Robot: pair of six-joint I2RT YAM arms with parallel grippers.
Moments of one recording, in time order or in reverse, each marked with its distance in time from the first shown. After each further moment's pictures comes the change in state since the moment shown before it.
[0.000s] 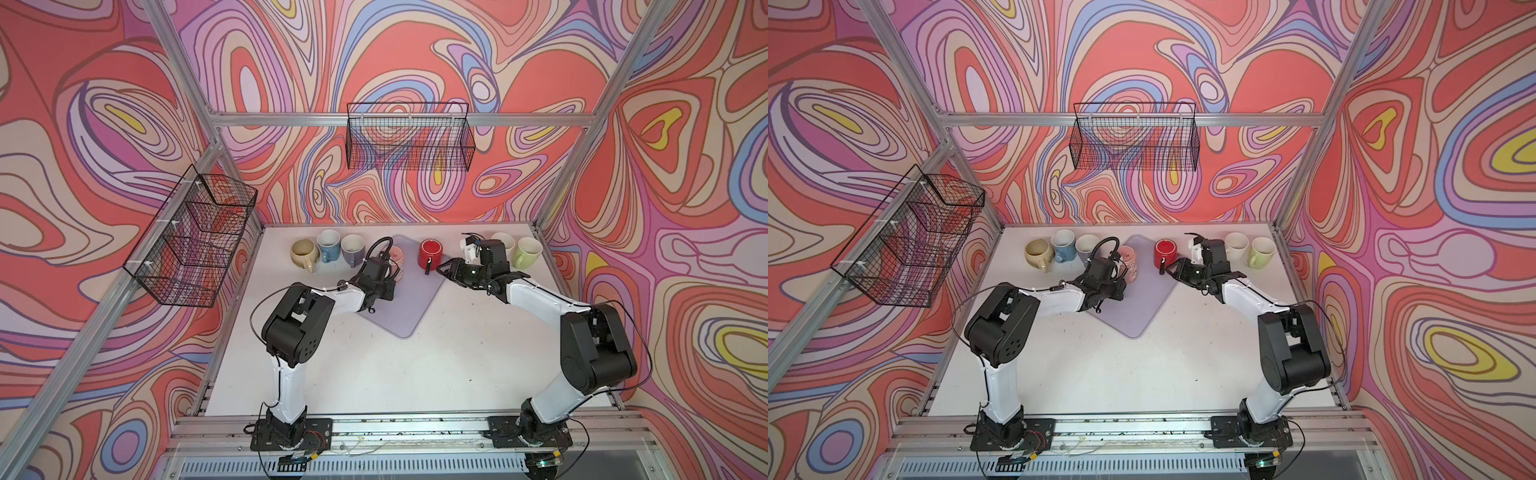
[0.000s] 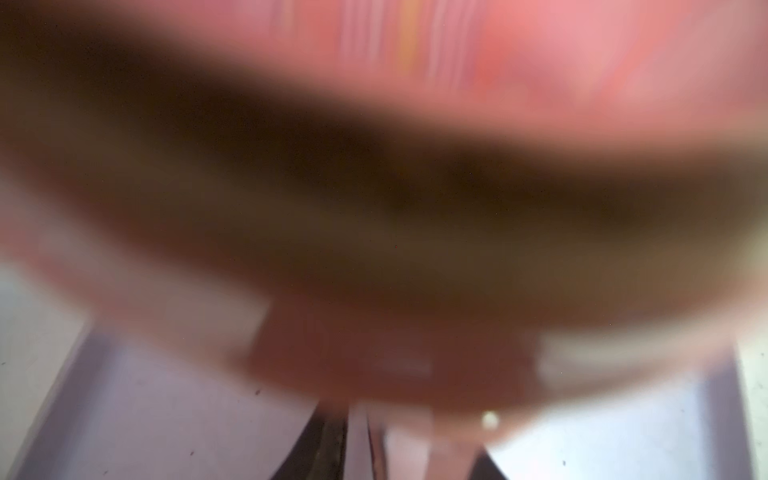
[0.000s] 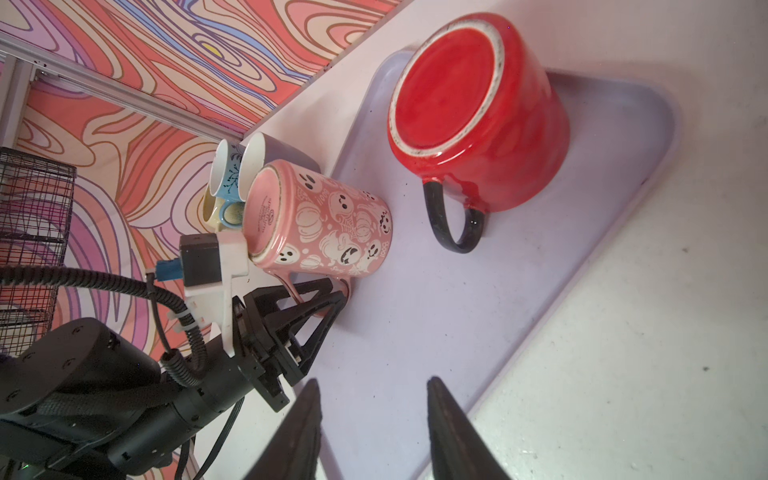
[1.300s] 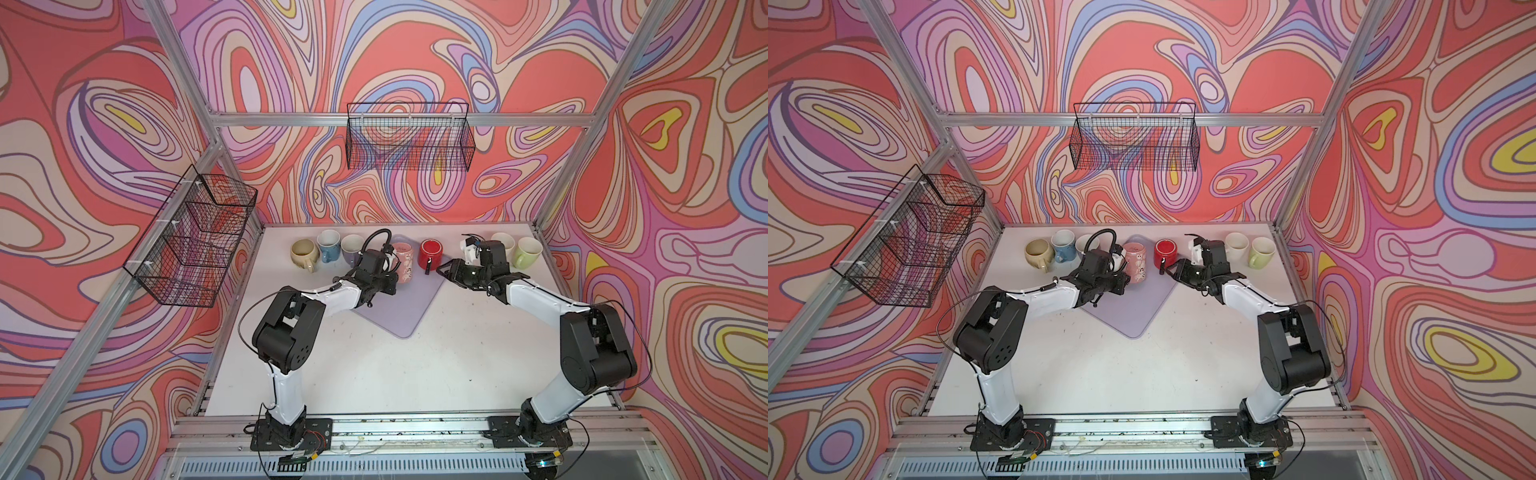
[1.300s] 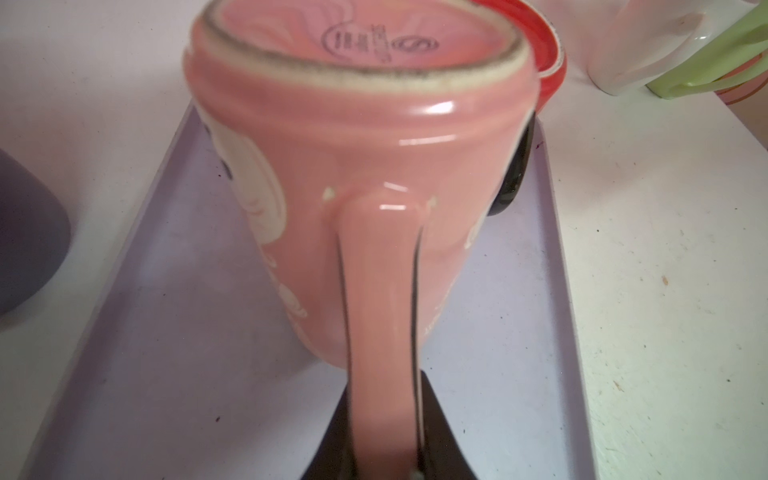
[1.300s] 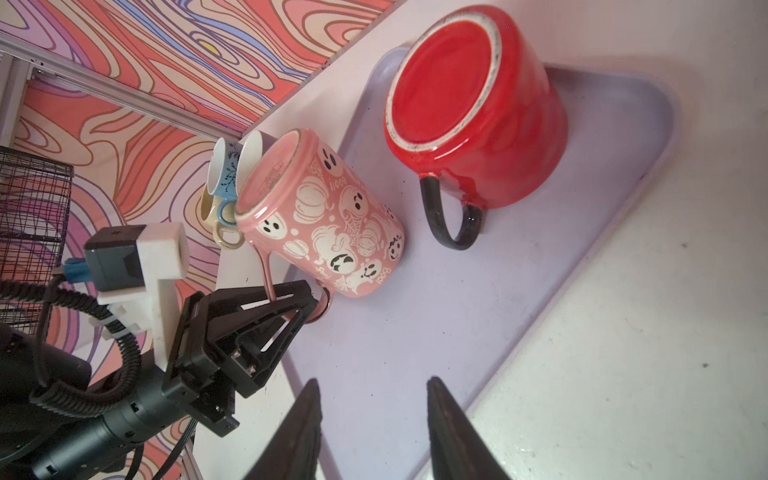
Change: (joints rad) left arm 0.015 -0.081 0.023 -0.012 0.172 0.030; right arm 0.000 0.000 -0.013 0.008 0.000 0.002
